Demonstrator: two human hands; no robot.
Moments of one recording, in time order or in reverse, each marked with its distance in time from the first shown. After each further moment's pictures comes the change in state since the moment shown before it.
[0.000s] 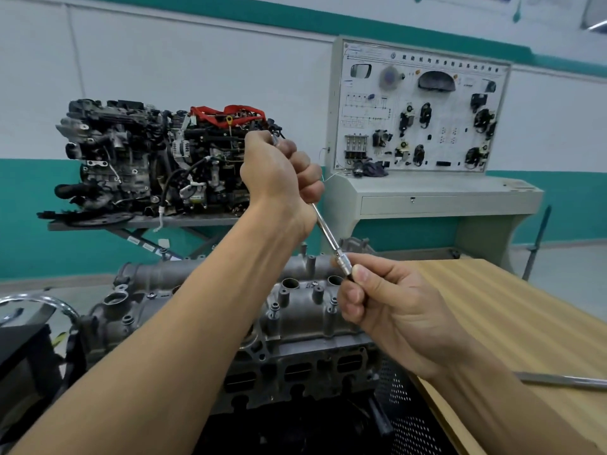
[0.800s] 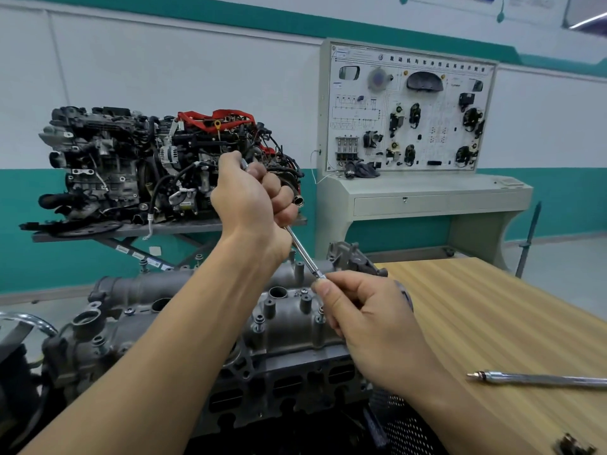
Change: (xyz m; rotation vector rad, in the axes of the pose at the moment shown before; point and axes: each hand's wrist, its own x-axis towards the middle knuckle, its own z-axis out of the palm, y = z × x) left_hand 0.004 -0.013 -0.017 0.039 0.059 0.082; right_hand 0.003 0.019 -0.007 -0.910 0.199 -0.261
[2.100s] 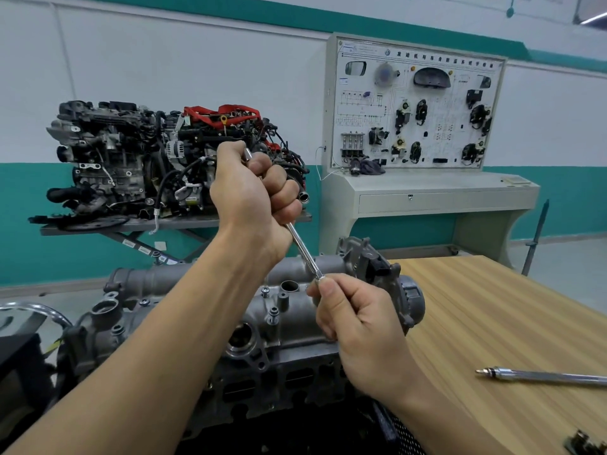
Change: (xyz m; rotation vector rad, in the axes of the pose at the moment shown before) left_hand -0.004 0.015 -0.017 -0.021 -0.131 -0.018; right_hand -0.006 0.009 0.033 0.219 0.059 -0.032
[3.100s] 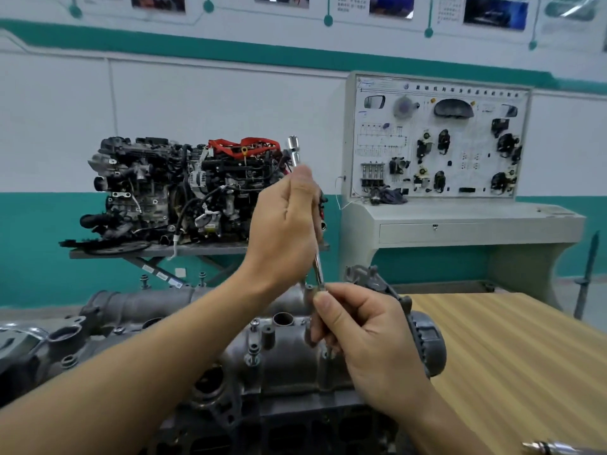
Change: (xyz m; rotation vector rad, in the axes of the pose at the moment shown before) left_hand 0.027 -0.056 -0.012 0.859 -0.283 0.632; right_hand 0.037 0.030 -0.028 0.117 -0.124 -0.091
